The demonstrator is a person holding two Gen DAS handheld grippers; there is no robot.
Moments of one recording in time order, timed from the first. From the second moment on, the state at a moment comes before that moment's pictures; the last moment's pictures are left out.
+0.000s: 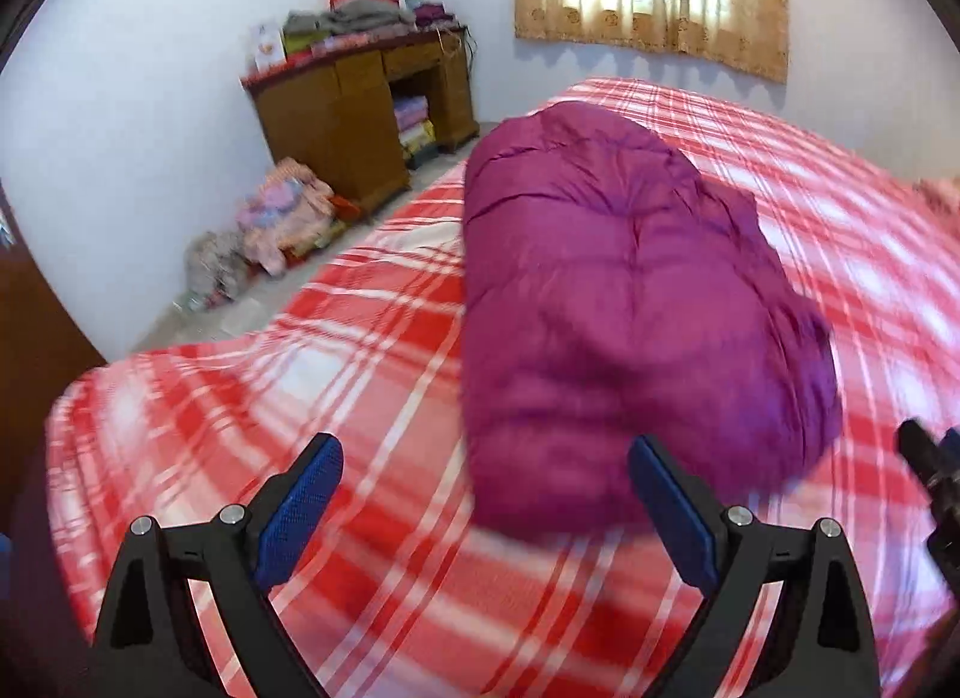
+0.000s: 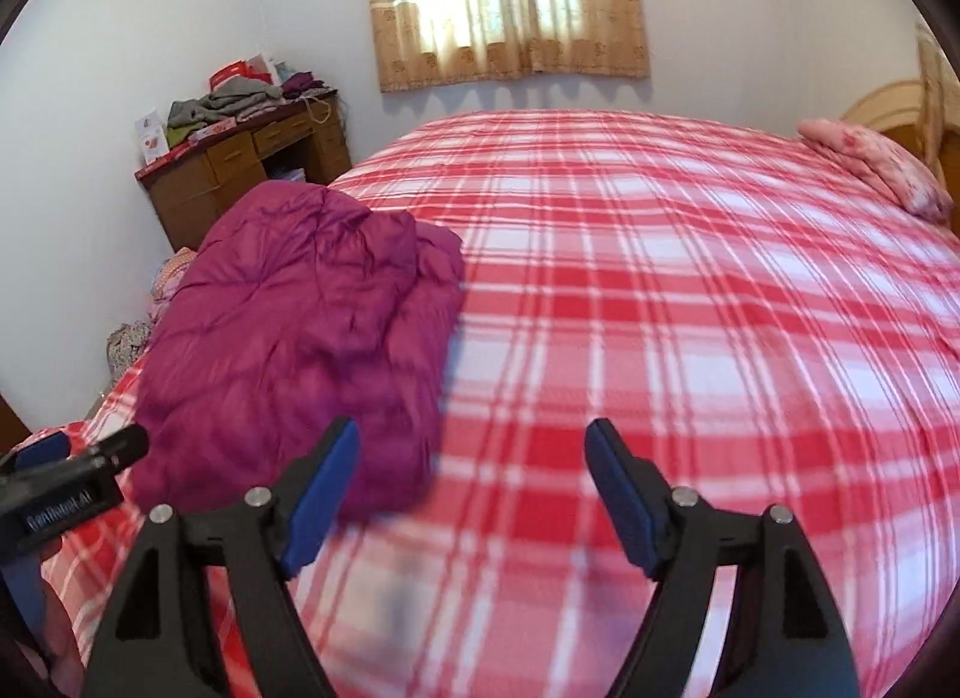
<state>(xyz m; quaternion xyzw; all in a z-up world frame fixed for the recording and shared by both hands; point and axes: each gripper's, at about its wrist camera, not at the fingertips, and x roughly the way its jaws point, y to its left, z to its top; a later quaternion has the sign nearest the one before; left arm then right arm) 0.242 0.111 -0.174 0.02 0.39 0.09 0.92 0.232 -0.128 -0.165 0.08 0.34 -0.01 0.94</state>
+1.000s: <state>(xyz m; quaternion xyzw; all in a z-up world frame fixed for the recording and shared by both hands) 0.086 0.101 -0.077 0.05 0.22 0.09 0.97 0.096 -0.121 -0.051 0.06 0.13 -0.01 0.99</state>
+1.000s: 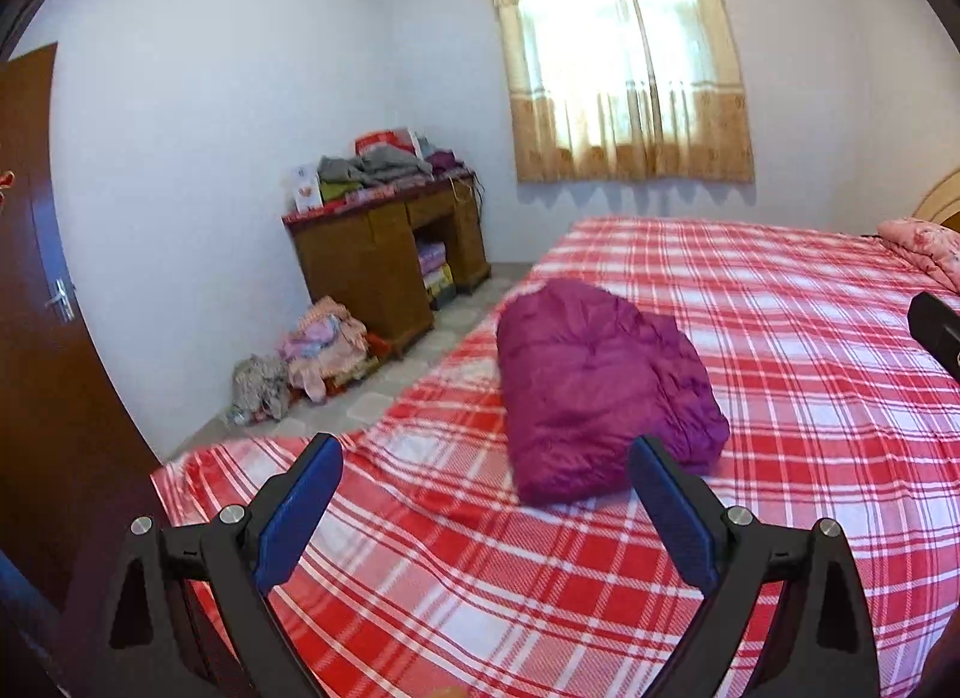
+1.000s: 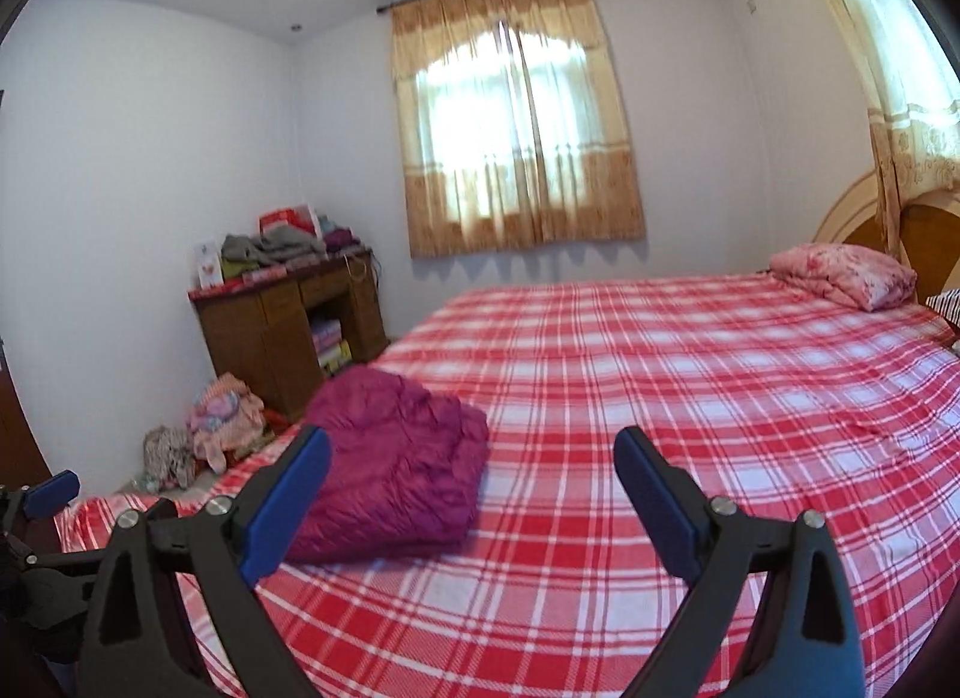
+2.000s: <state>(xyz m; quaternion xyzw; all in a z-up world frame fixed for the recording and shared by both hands) 0.073 0.100 -0.055 0.06 0.19 0.11 0.97 0.081 -0.135 -0.036 0.08 0.07 -0.03 0.99</state>
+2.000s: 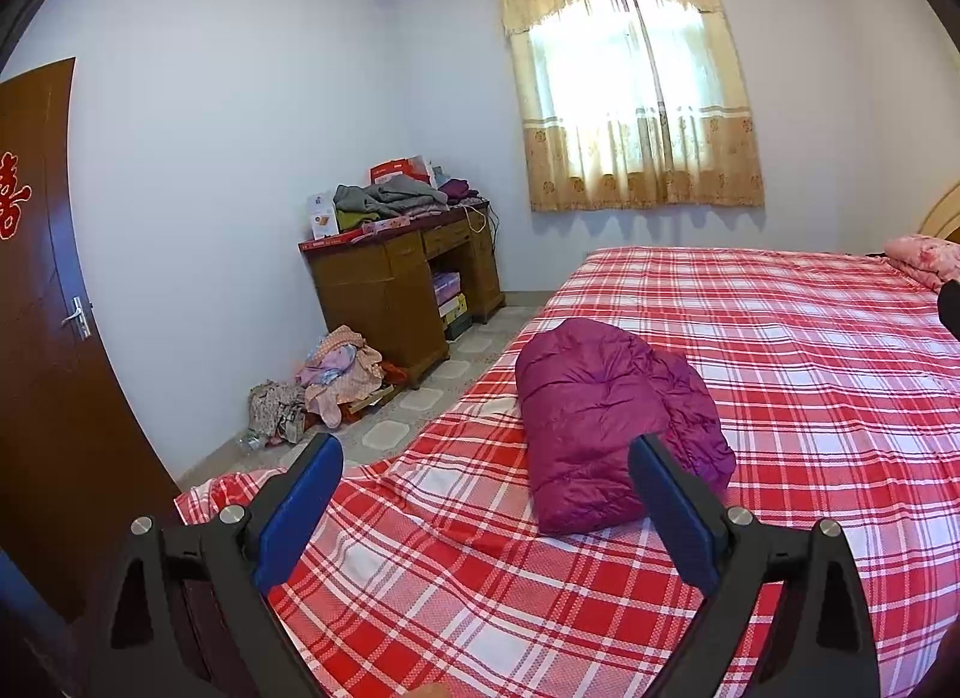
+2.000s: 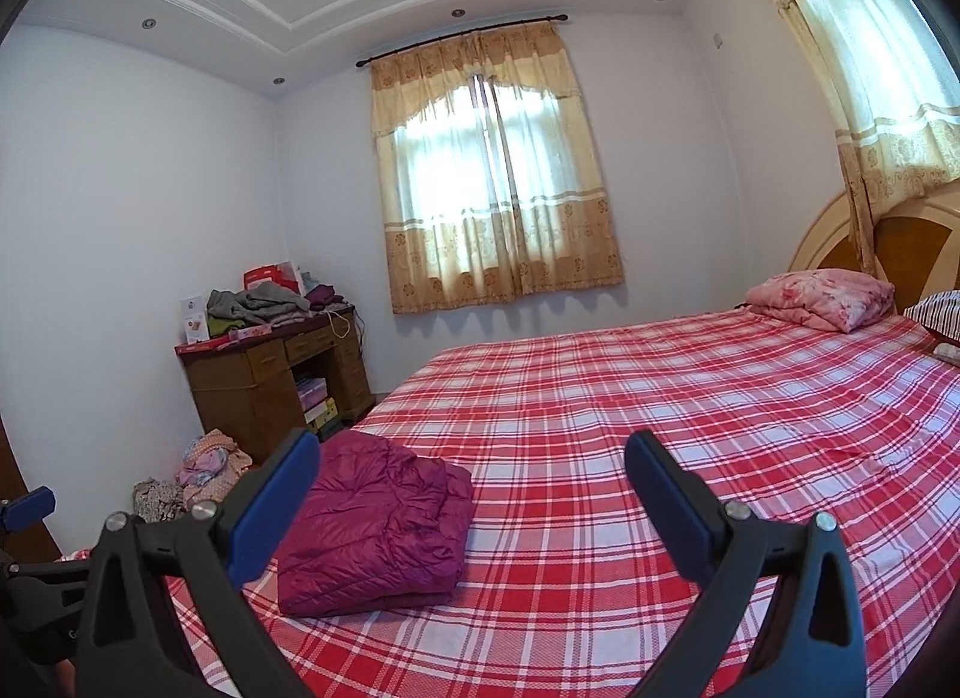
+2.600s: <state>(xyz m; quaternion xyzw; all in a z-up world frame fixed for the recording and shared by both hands) 0.070 0.103 -0.052 0.06 0.19 0.11 0.97 0.080 -0.145 -0.037 0.09 0.07 -0.04 0.99</state>
